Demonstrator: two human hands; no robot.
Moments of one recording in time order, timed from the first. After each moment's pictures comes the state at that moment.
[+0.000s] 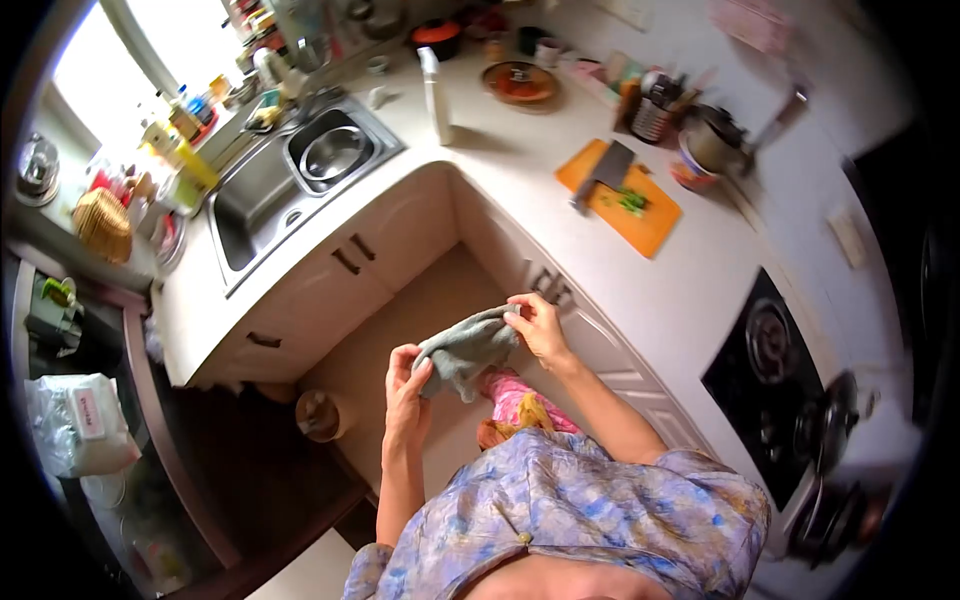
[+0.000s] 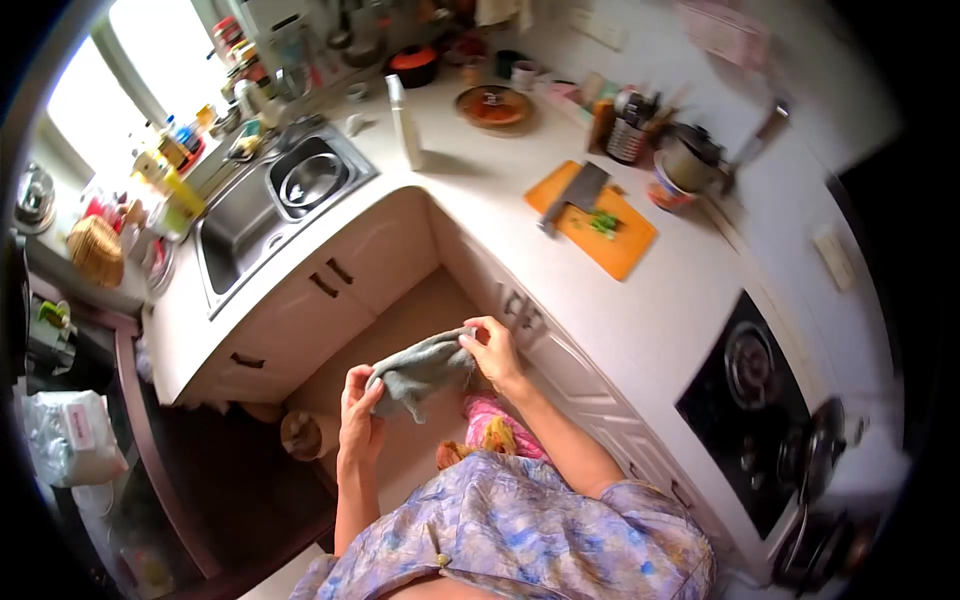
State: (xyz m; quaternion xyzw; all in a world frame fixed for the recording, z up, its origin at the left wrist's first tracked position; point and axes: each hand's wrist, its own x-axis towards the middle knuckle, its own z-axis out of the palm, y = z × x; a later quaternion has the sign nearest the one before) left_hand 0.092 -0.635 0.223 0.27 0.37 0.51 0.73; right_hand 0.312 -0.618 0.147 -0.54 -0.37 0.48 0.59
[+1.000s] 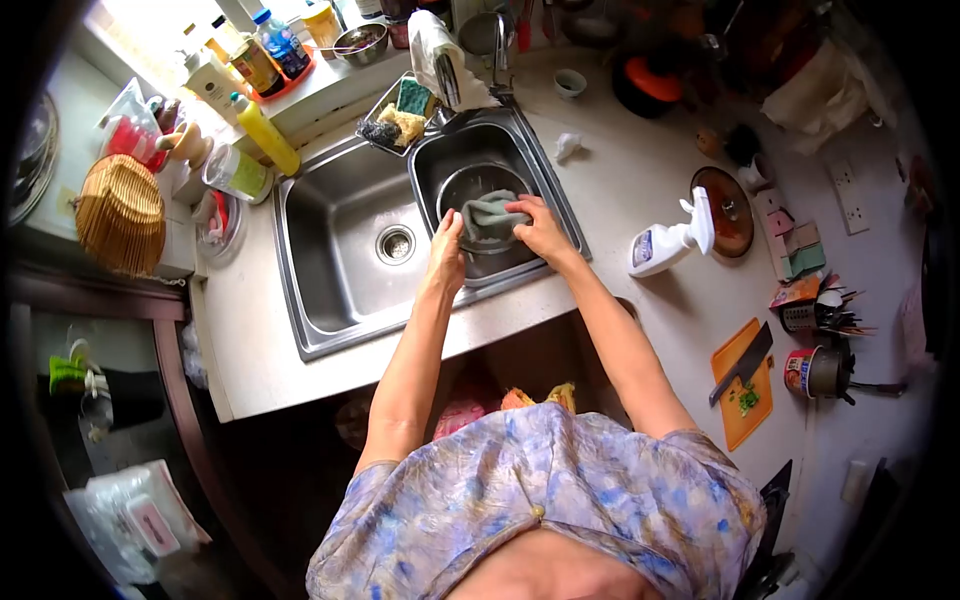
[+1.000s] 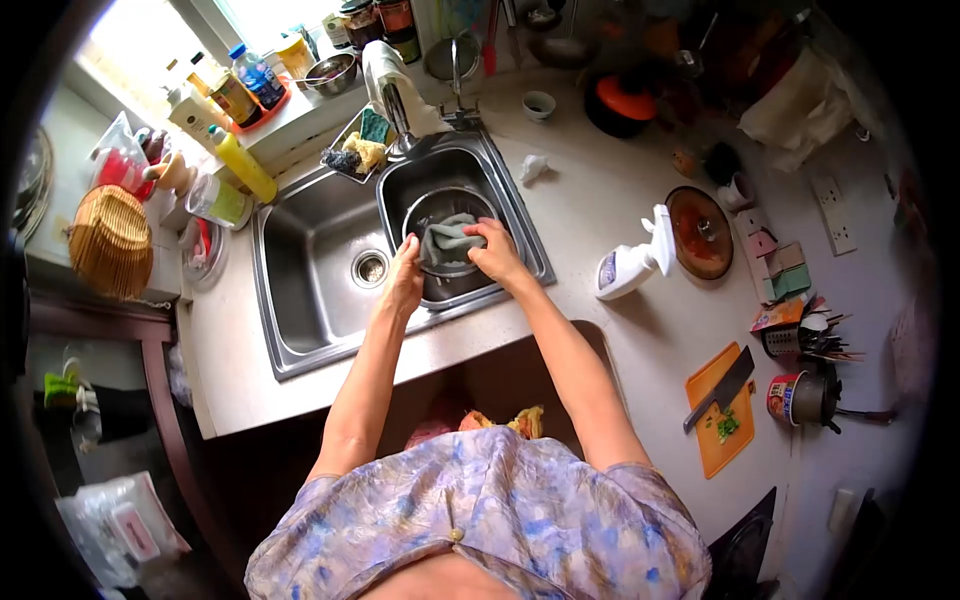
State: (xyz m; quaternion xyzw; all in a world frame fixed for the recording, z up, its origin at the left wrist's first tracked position) left_hand -0.024 -0.089 0.138 0.16 0.45 0.58 0.66; right_hand 0.150 -0.070 0.155 -0.53 -0.69 0.37 0.33
